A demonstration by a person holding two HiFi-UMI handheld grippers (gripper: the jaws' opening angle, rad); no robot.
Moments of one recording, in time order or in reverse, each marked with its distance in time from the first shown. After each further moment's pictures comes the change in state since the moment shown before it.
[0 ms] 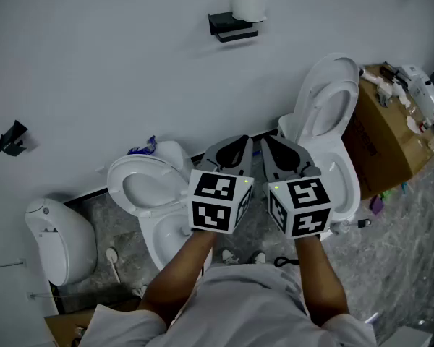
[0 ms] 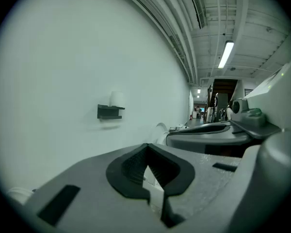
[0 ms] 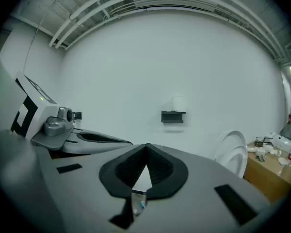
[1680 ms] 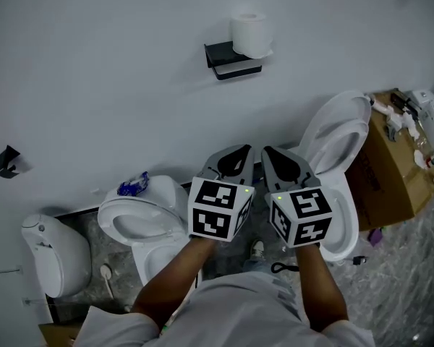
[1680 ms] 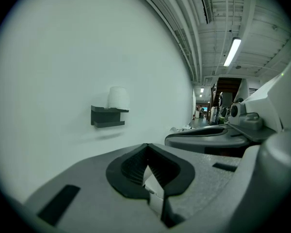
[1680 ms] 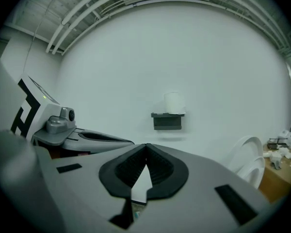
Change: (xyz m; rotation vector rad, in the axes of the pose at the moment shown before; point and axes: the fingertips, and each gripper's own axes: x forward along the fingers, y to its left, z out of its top) left arm 0.135 0.062 0.048 -0.001 0.009 0.021; right arm 0.124 -0.090 0.035 0.026 -0.022 0.068
